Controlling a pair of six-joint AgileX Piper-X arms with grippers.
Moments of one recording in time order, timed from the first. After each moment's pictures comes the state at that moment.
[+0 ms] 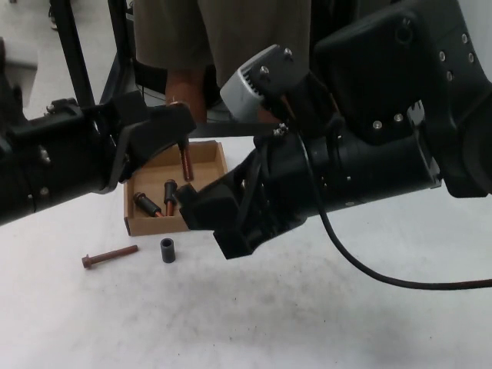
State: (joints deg) left arm -20.5 60.2 -32.8 -14.6 30.1 -46.1; right arm 45.1 79.6 -63.0 24.9 -22.6 -0.6
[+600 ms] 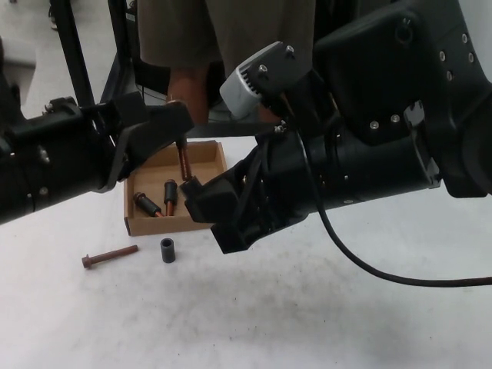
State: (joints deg) left arm -20.5 60.2 -32.8 -14.6 29.7 -44.8; right arm 45.1 79.6 -63.0 24.7 -19.1 0.0
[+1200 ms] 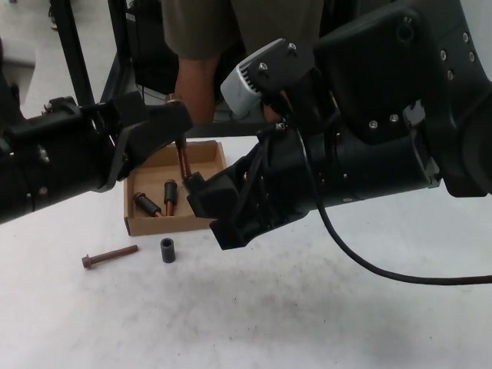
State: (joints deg) left arm -20.5 60.2 -32.8 -14.6 29.7 -44.8; right arm 45.1 79.6 -63.0 24.5 -17.1 0.0
